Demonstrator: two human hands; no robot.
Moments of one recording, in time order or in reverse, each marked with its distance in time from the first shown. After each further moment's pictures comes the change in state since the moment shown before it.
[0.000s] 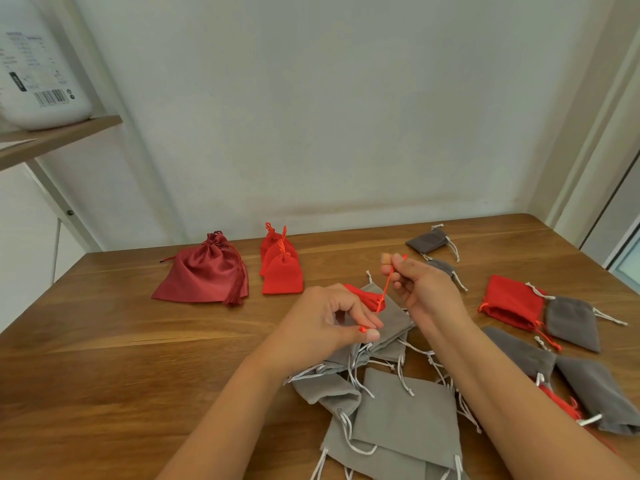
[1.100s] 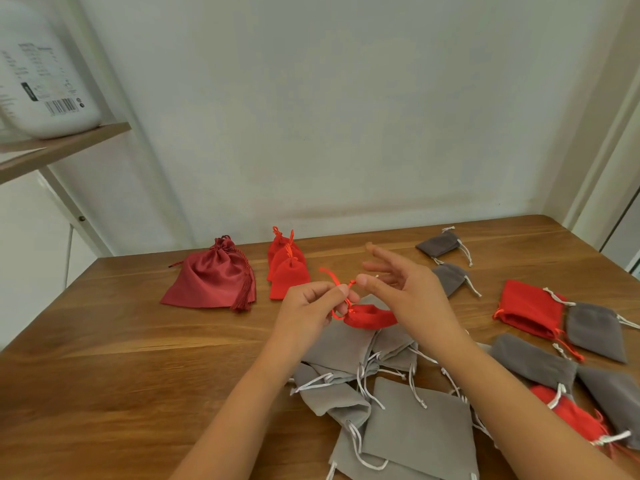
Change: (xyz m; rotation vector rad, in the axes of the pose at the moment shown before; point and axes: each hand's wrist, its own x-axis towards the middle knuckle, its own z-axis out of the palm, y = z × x) left_hand 0.009 -0.009 -0.008 -0.275 0.341 -0.205; right_hand -0.018 0.005 0.015 -0.809 -0.217 -0.433
